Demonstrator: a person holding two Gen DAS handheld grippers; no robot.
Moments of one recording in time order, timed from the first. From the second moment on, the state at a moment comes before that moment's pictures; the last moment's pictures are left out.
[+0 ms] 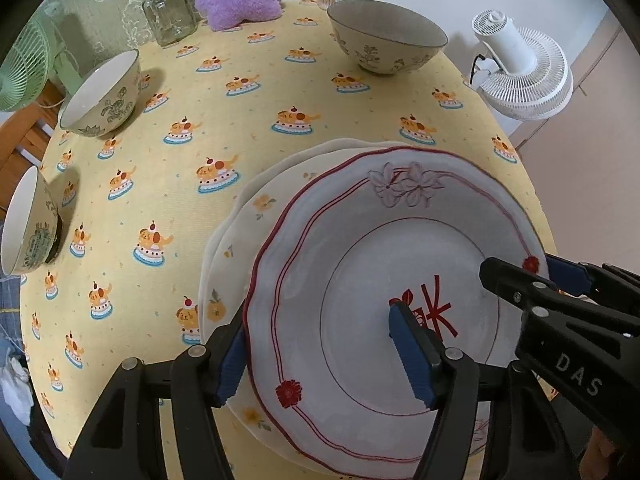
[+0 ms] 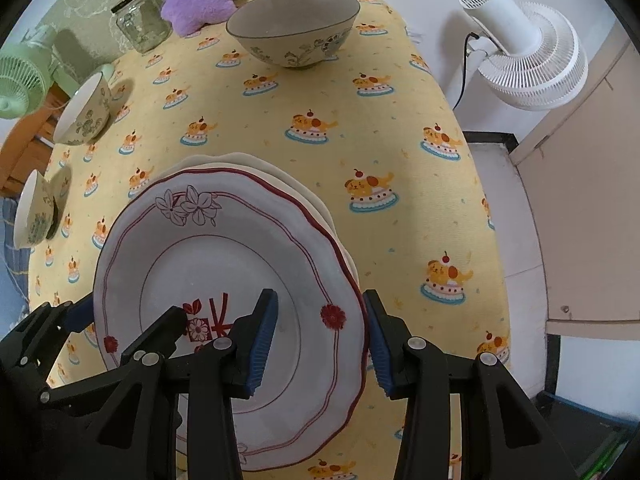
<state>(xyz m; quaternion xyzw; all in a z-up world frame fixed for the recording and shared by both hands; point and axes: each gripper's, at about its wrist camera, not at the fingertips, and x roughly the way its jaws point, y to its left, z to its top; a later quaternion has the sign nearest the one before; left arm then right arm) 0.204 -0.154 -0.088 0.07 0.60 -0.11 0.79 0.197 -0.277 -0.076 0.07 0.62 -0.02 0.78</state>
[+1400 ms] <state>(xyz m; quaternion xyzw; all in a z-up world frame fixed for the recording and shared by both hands) 0.178 -0.123 -0.063 0.02 0.56 -0.06 0.83 0.189 -0.244 -0.055 0.03 0.60 0.04 0.80</state>
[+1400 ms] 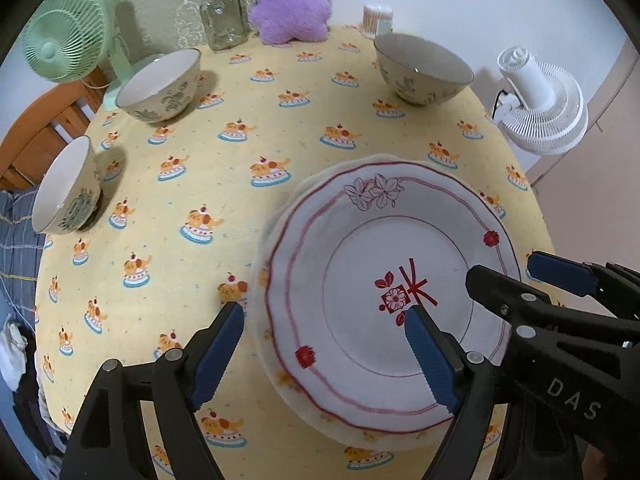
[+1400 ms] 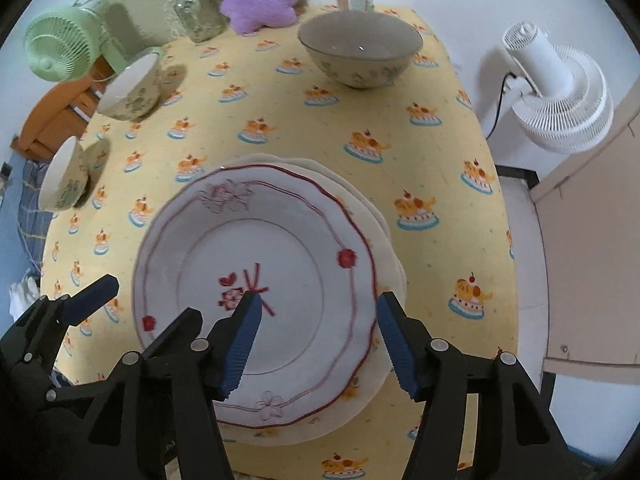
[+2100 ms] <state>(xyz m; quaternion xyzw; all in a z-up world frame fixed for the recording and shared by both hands) 0.163 0.028 -0.018 0.02 0.52 -0.09 0.85 0.159 -0.094 0.001 0.04 0.54 0.00 0.84</state>
